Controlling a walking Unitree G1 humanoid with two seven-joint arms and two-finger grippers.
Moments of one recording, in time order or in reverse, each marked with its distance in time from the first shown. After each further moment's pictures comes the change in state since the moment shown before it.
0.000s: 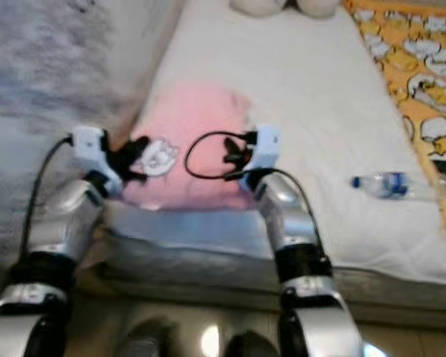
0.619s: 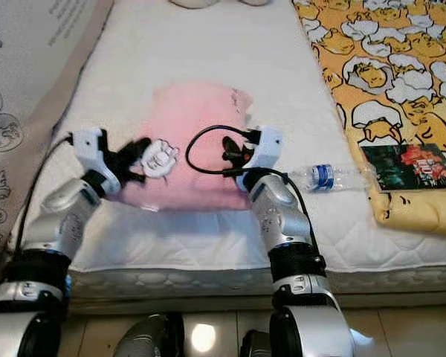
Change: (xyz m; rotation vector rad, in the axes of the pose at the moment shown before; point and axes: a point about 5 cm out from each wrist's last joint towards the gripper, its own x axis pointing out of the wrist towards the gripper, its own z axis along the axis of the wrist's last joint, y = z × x) left arm -0.005 0.012 0.005 -0.011 0.016 -0.025; right arm 0.004 0.013 -0.009 0.124 0.000 0.006
